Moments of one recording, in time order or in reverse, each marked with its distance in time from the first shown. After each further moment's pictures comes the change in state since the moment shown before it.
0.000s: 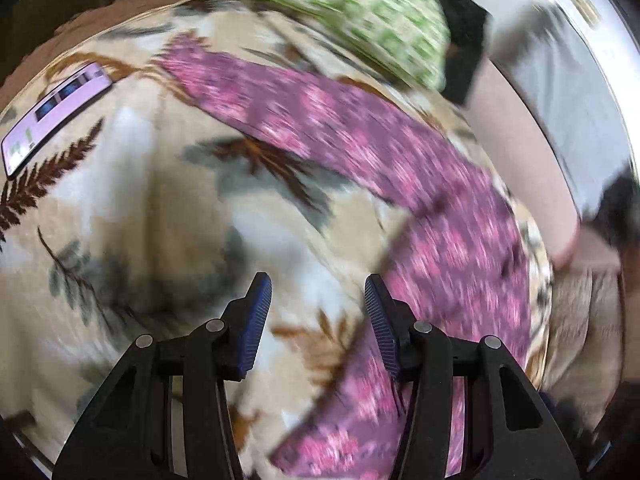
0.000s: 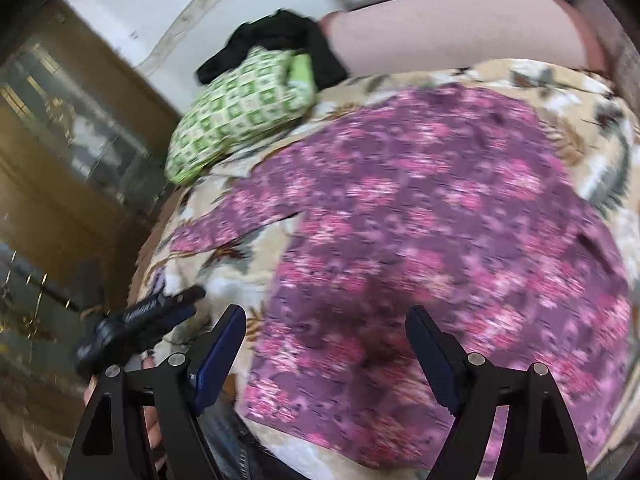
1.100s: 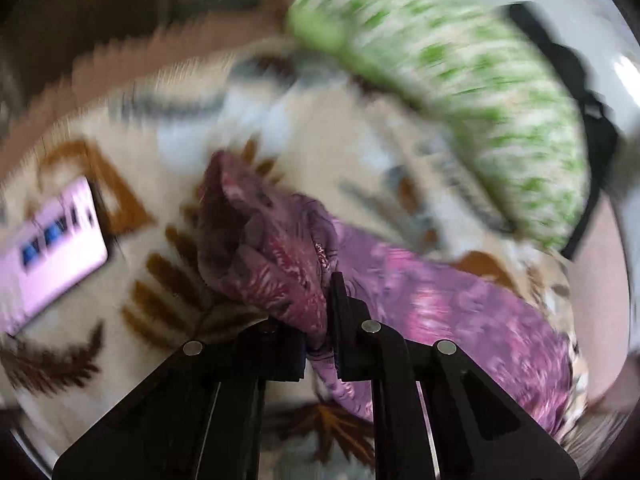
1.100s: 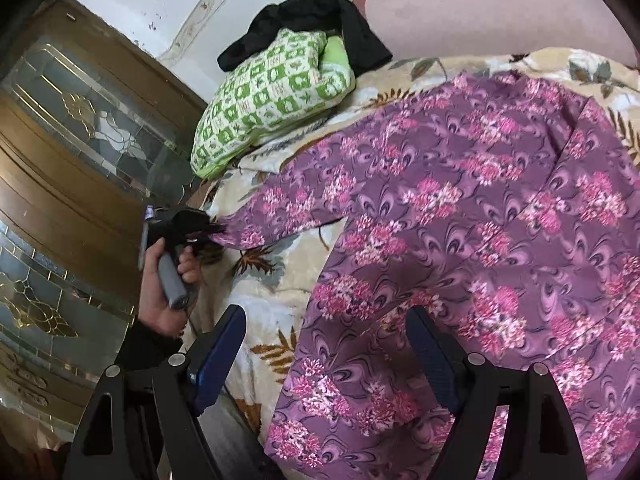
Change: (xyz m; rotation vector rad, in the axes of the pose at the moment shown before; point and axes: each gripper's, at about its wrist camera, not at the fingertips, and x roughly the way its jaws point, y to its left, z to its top) left arm 0.053 0.037 0.169 -0.126 -0.206 0.214; right arm 0.049 -0.004 0.028 0.006 0.015 0.102
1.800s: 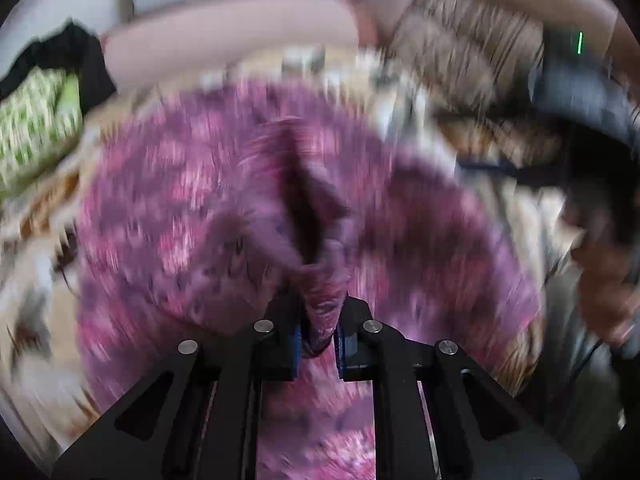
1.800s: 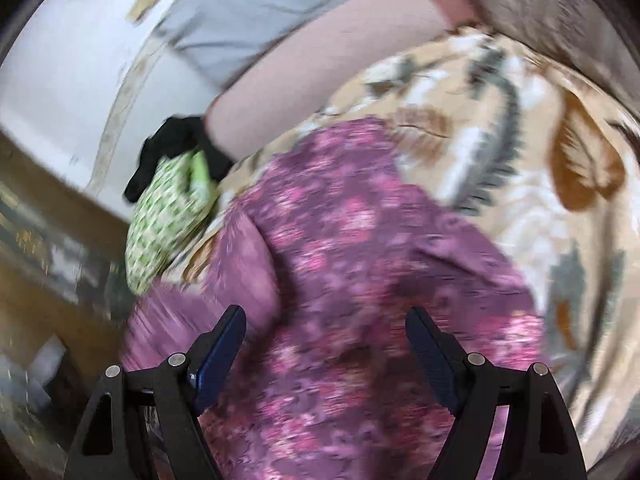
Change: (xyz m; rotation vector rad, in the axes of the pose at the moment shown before) left arm -0.121 -0.201 -0.383 1.223 0.168 -0.491; right arm -0.132 -0.191 -0.036 0.388 -0.251 -0.133
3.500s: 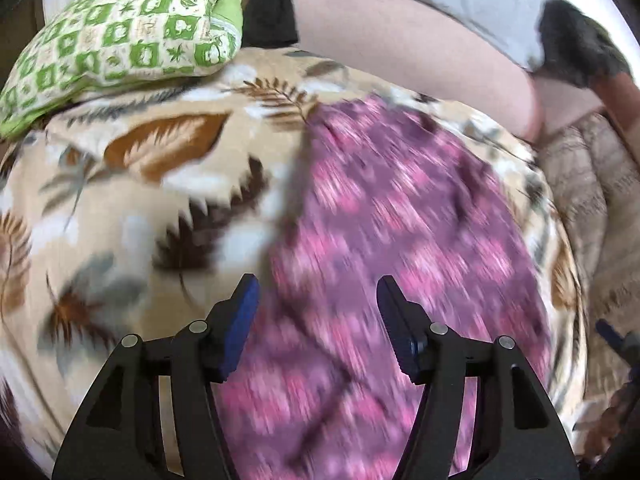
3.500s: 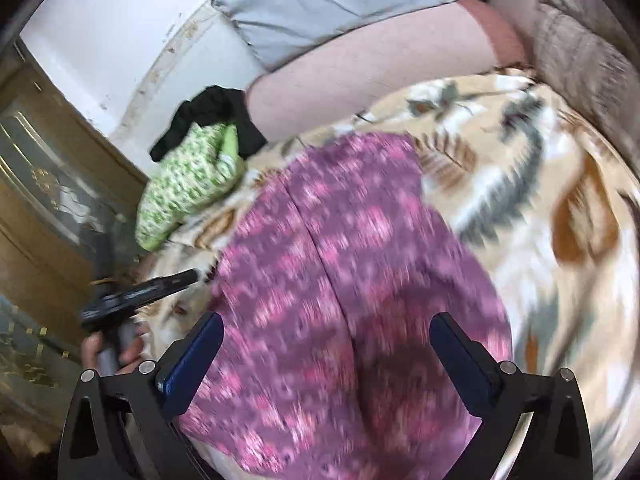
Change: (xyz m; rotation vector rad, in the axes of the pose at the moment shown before) left arm 0.005 0.206 0.080 -0.516 0.030 0.113; right arm -0.022 0.028 0.042 -0.250 0.026 -0.003
